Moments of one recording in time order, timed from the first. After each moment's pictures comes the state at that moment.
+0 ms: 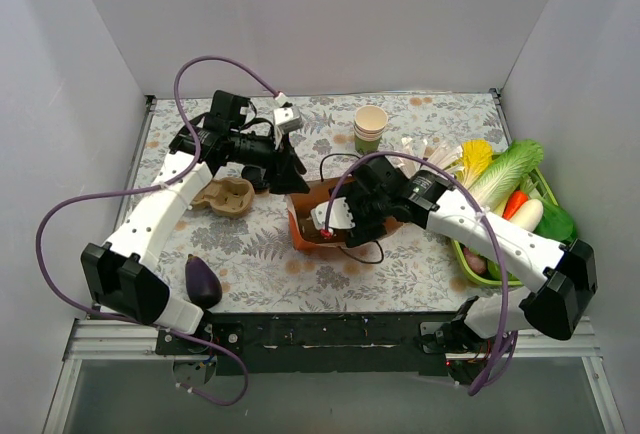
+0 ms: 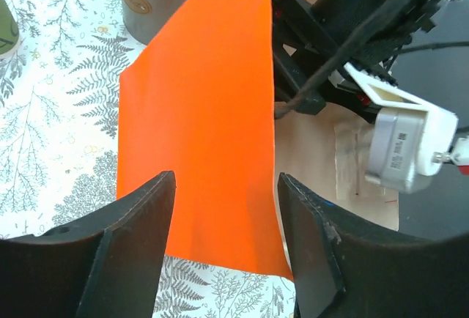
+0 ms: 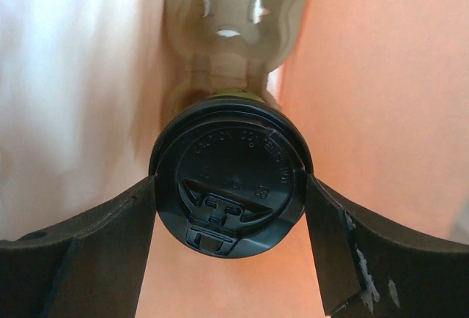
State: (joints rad) left arm -0.39 1.46 1.50 -0.85 0.98 0.43; right arm 0.89 1.38 1.28 -0.85 -0.17 -1.10
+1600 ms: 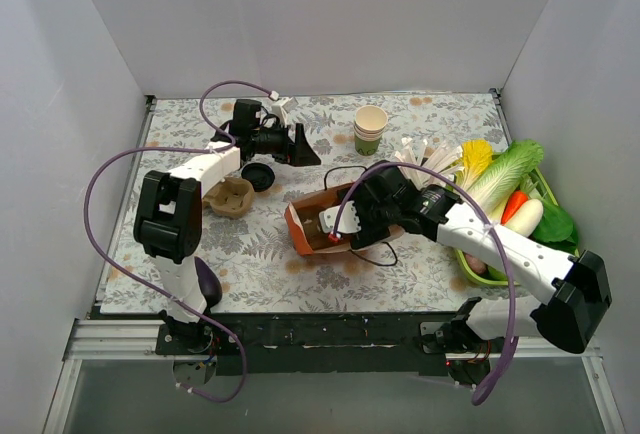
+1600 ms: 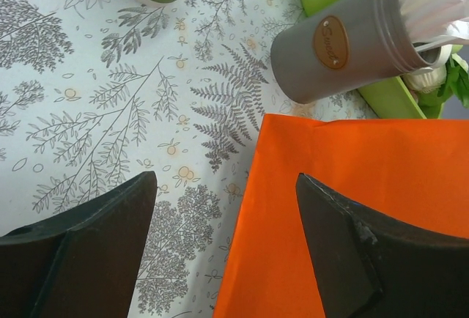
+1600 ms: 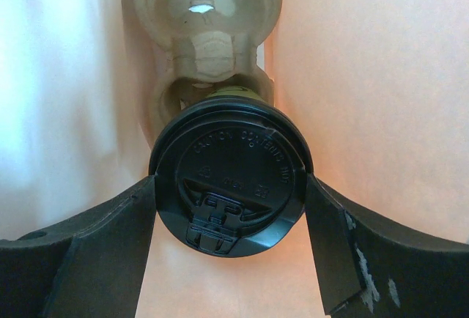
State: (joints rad) left arm -0.28 1.89 1.36 -0.10 0.83 -0.20; right arm 0.87 1.26 1.07 -0.67 -0.13 -1.12
